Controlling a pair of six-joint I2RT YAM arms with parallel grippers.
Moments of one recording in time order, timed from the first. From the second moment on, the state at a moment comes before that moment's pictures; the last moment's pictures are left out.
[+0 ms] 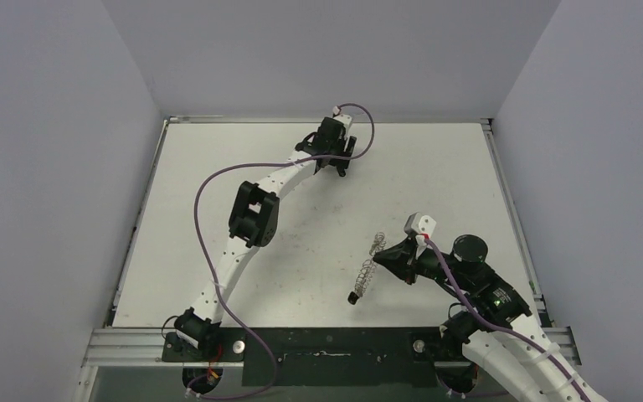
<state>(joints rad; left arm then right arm) -0.56 2.71 2.43 -0.40 -0.12 -0.13 0.56 0.47 0.54 -0.32 -0.55 -0.02</state>
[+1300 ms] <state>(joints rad) -0.74 1.50 0.78 -0.13 -0.09 -0.25 0.56 0.40 0.51 -0.34 -0.55 0.03</state>
